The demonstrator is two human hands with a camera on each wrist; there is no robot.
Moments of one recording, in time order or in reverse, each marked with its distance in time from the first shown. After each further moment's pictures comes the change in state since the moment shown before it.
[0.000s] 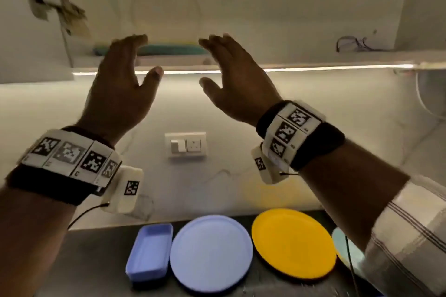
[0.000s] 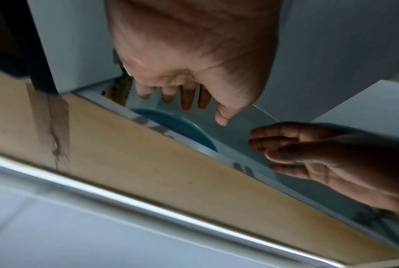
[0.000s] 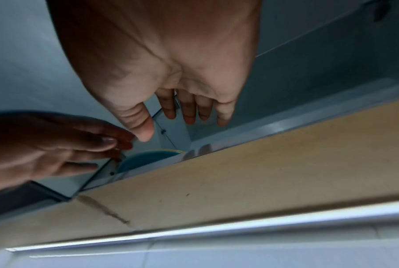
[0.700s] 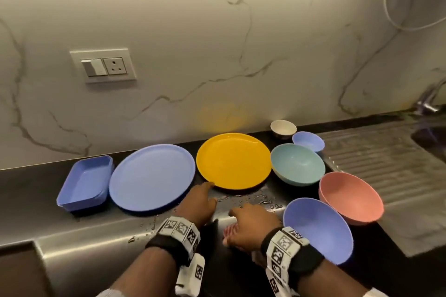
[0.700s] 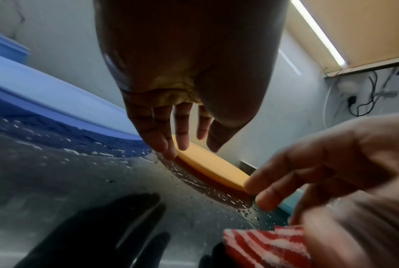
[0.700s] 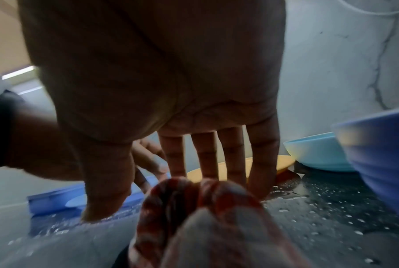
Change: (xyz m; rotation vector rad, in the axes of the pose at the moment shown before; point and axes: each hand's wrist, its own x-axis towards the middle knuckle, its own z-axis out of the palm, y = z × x) left_hand -0.379 0.150 0.251 -0.214 -1.283 -0.618; right_hand -0.422 0.089 0.065 0.047 -1.257 0.714
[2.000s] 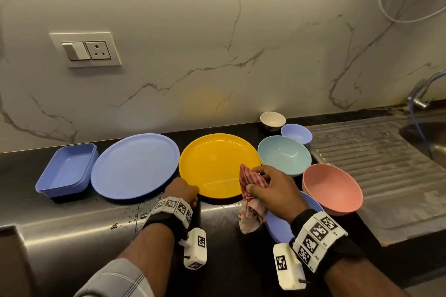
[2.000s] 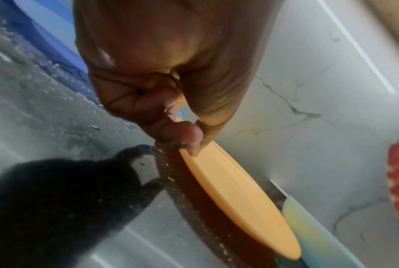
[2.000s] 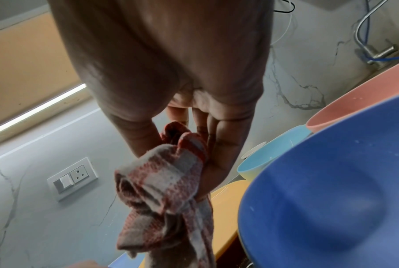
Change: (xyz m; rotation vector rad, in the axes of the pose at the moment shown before) left_hand 0.013 0.010 0.013 -0.291 0.018 -0.503; right_hand -0.038 0.075 -0.044 0.722 0.416 0.041
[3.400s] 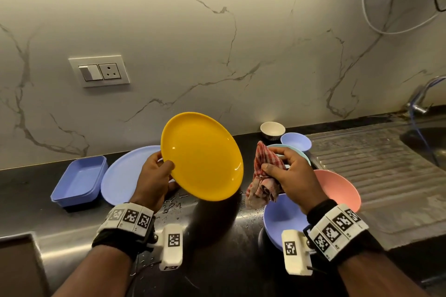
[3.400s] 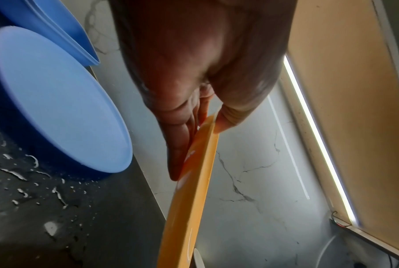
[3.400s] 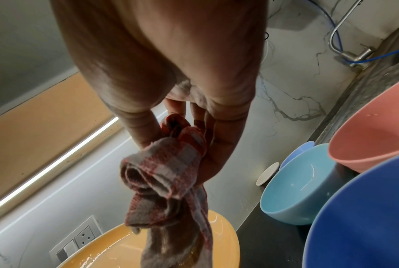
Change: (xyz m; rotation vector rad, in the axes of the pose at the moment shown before) left_hand -0.079 0.025 -0.087 -0.911 0.011 0.355; right_hand 0.008 0.001 -0.039 0.341 0.187 -0.166
